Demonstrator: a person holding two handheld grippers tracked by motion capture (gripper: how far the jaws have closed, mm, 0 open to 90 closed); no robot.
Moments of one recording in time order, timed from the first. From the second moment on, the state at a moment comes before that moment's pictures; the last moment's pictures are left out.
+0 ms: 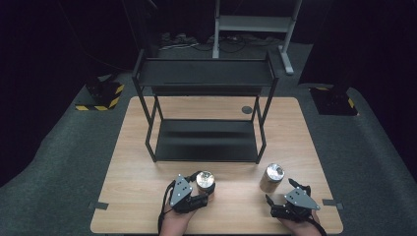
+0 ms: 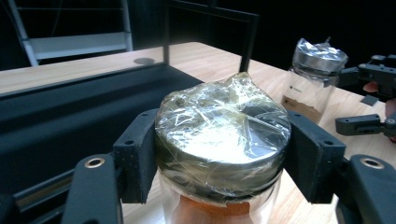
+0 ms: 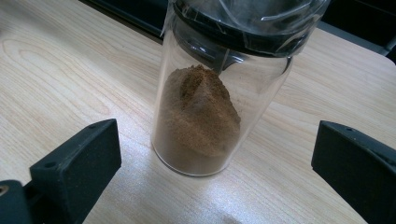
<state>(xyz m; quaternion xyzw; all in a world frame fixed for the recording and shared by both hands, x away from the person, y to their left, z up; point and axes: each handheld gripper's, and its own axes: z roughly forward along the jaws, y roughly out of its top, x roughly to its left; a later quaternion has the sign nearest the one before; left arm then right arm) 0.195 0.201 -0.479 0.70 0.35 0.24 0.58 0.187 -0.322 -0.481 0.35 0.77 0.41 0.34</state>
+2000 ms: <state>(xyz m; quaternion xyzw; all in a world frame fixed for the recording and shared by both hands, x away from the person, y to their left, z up) 0.159 0.279 -0.431 0.62 0.40 0.36 0.57 0.187 -0.322 -0.481 0.35 0.77 0.41 0.34</state>
